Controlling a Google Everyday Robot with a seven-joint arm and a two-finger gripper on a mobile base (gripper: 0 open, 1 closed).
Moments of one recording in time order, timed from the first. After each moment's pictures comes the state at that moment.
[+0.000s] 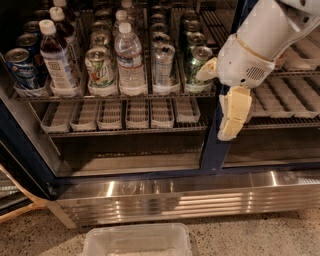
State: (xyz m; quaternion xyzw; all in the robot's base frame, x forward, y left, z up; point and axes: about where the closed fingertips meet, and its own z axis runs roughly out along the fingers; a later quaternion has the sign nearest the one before) arm 0.487 -0.110 0.917 -0.73 0.66 0.12 0.17
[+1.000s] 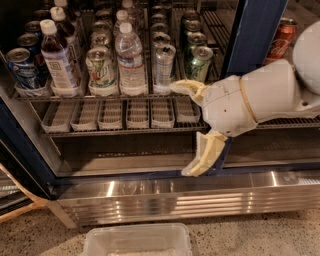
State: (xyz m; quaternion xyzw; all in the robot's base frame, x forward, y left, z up) arm 0.432 -0.033 0.912 -0.71 0.55 0.19 0.40
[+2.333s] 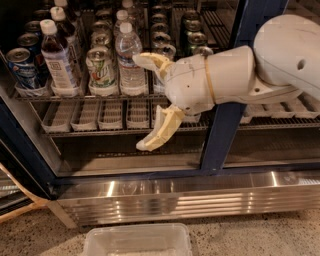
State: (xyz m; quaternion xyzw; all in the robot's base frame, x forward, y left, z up) arm 0.457 0.047 0.962 -0.67 0.48 0.27 0.50
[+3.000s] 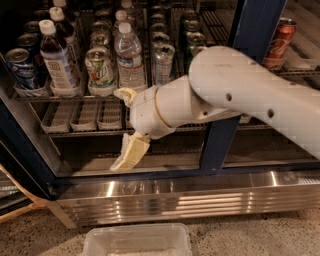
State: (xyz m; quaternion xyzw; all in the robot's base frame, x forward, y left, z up) arm 0.464 0.101 0.878 -0.69 0.55 0.22 0.42
